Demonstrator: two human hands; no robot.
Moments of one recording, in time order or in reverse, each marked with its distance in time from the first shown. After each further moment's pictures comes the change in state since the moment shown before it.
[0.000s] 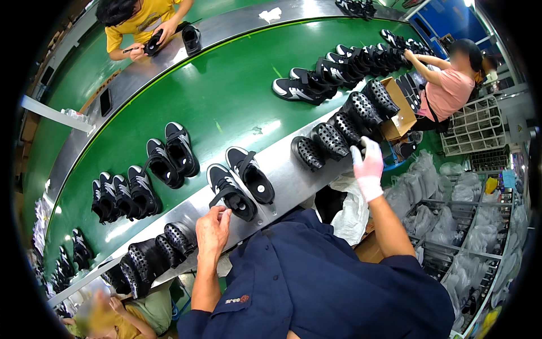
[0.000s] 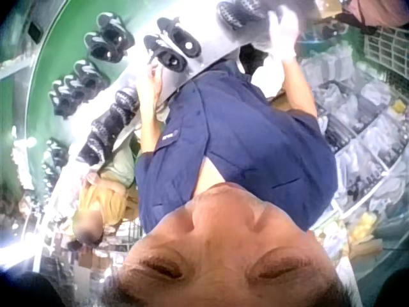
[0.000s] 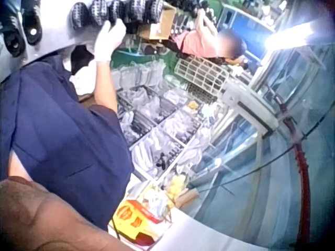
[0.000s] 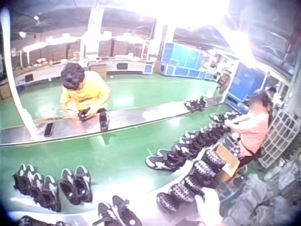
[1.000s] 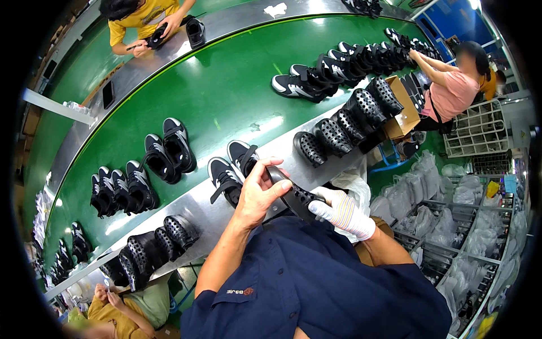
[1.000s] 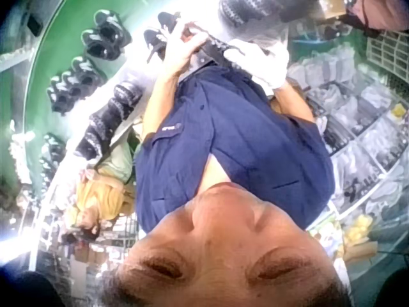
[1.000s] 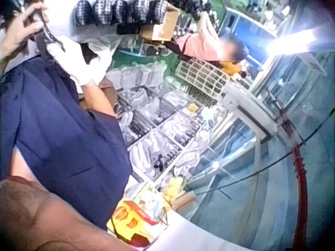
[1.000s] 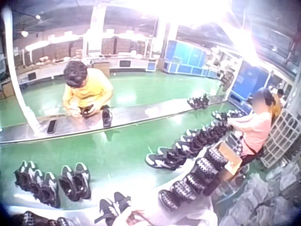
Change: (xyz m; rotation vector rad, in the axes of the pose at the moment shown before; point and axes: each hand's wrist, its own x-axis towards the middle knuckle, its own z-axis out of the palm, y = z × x) left_hand 0.035 0.115 0.040 -1.229 -0.522 0.114; right_hand -0.043 -0.123 -0.077 0.782 -1.065 0.238
